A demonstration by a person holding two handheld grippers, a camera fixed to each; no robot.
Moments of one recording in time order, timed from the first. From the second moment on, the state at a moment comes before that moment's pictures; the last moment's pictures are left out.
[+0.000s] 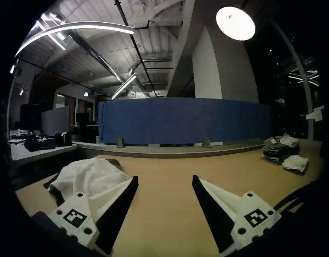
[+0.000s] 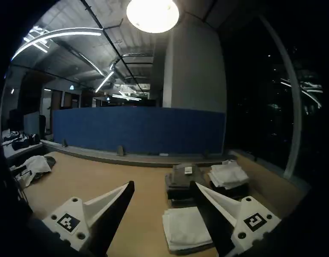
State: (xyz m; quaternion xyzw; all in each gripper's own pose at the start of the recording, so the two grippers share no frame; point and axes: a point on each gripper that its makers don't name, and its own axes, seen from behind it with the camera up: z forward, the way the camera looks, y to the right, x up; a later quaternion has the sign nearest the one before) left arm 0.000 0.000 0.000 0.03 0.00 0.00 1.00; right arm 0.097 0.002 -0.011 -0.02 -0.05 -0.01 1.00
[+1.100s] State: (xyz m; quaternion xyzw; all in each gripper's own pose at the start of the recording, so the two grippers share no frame) left arm 0.000 0.000 0.001 0.03 0.00 0.00 1.00; right arm 0.012 0.022 -0.003 -0.01 -0.01 0.04 1.00
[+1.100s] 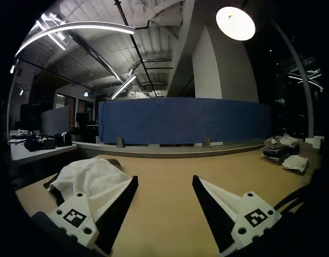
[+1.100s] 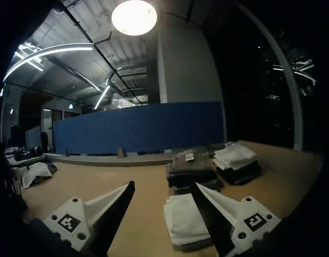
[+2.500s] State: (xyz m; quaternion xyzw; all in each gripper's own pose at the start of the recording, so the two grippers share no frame) left arm 0.000 0.000 0.000 0.03 0.00 0.00 1.00; right arm 0.001 0.011 0.002 -0.01 0.00 0.00 1.00
